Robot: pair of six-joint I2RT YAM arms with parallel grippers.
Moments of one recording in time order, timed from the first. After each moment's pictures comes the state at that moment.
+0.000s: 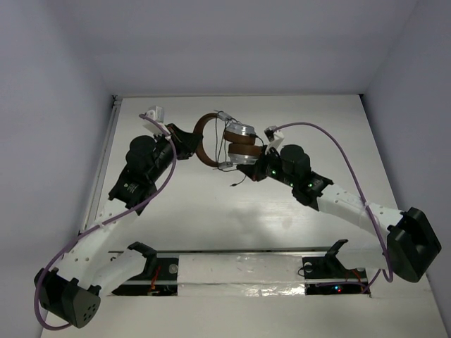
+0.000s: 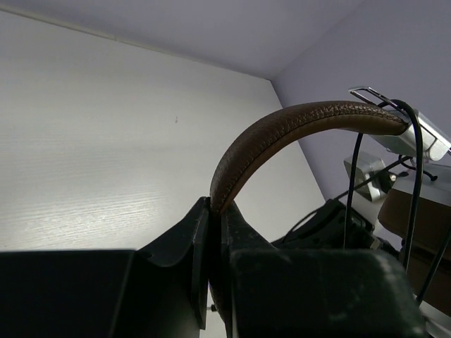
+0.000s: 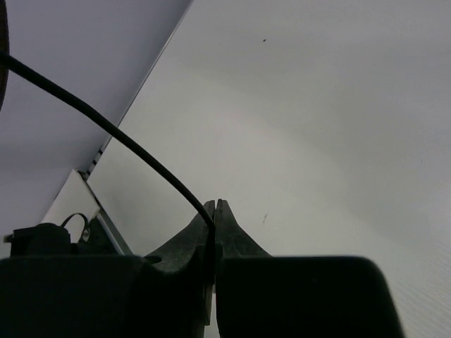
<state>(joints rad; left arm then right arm) -0.44 0.92 0.86 -0.01 0.10 -0.68 0.71 1.25 0.78 0.24 -0.18 0.56</state>
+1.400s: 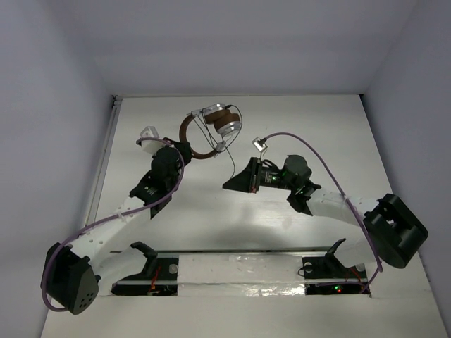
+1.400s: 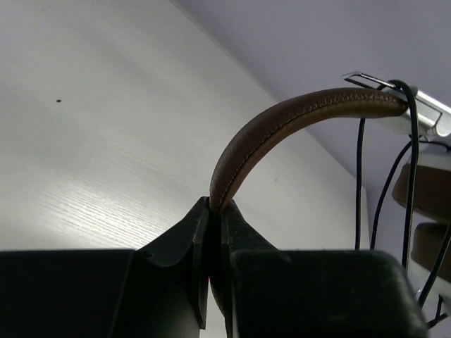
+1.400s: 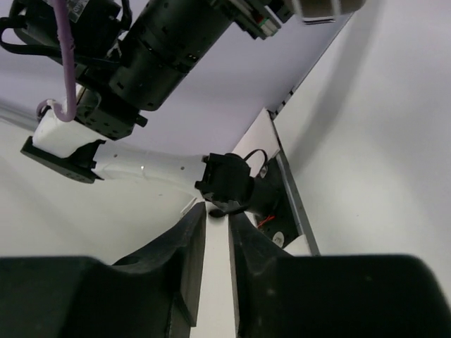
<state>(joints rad) -0.55 1.01 0.68 0.09 -0.53 -0.94 0.71 1.37 0.62 0.86 -0.70 1.08</state>
